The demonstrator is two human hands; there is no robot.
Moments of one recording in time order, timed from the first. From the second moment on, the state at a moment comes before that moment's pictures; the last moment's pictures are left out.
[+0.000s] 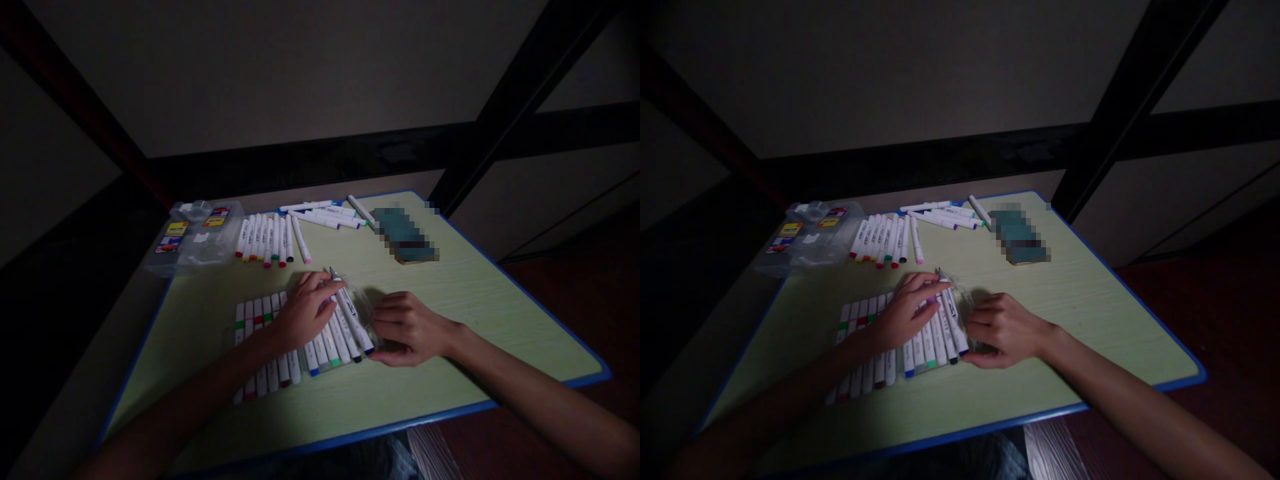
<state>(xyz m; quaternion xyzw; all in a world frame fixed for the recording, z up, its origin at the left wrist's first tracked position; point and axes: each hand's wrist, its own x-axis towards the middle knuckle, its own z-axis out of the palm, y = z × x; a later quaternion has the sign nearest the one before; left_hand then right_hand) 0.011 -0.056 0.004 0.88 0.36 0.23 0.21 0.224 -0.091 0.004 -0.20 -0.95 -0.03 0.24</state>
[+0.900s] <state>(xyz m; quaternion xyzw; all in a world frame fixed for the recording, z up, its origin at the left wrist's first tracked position) 0.011 -0.053 -0.001 0.84 0.37 0.30 0.27 0.215 -0.094 0.007 -0.16 -0.94 0.01 0.30</state>
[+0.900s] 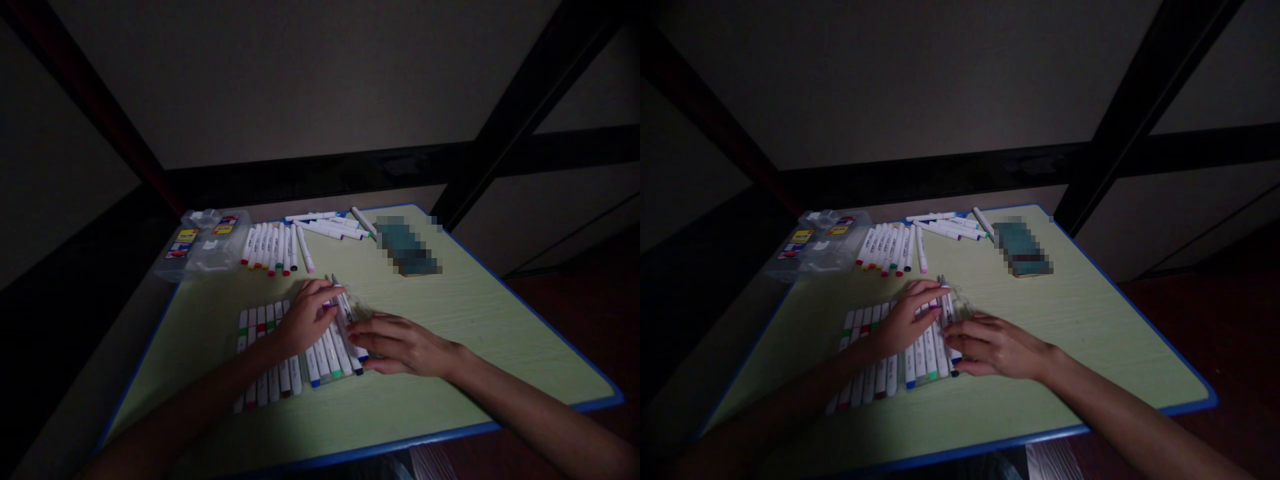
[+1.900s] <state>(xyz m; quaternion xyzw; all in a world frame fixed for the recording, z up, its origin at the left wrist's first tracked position) -0.004 -0.025 0.025 0.51 0.44 0.46 0.58 0.220 -0.081 0.002 -0.26 -0.90 0.09 0.33</state>
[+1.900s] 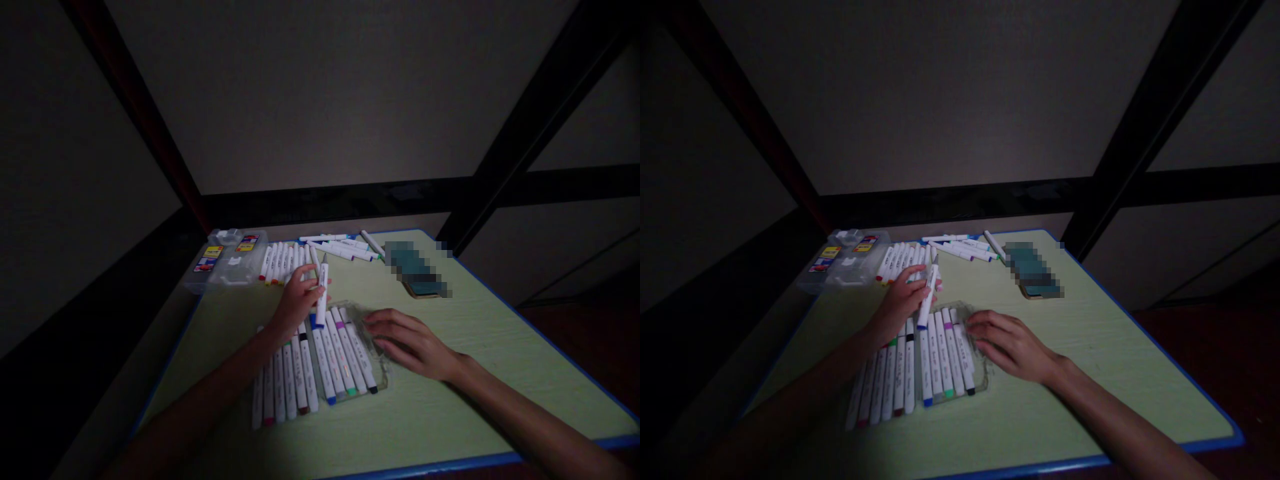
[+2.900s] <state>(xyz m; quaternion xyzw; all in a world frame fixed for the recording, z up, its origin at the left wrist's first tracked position) -0.060 0.083 0.015 0.69 0.68 0.25 0.01 0.228 -0.075 -0.003 -0.26 -0.92 0.05 0.29</state>
